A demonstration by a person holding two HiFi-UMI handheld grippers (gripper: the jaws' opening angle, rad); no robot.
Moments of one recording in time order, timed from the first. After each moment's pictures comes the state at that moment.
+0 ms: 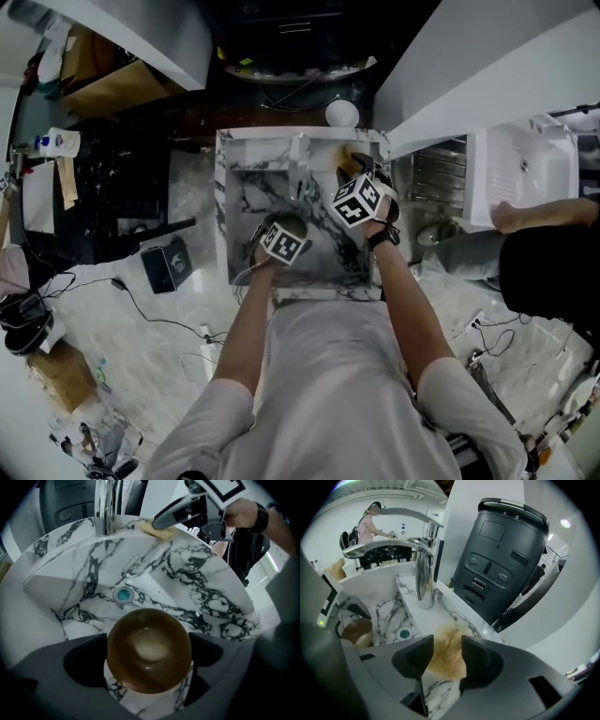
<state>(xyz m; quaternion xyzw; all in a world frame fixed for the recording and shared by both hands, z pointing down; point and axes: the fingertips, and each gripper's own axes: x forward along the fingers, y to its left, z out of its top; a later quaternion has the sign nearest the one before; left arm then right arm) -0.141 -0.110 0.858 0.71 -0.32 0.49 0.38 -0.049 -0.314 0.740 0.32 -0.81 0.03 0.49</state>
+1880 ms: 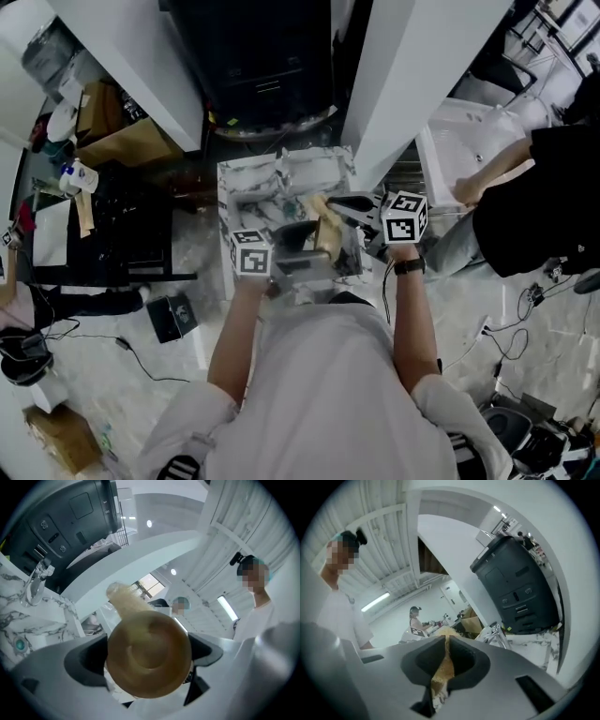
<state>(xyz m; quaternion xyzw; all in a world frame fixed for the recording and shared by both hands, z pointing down) -0.042 -0.083 0.517 0.91 -0.07 -0.05 0.41 -0.042 -0.152 0.493 0.11 -0.95 0.28 0.04</state>
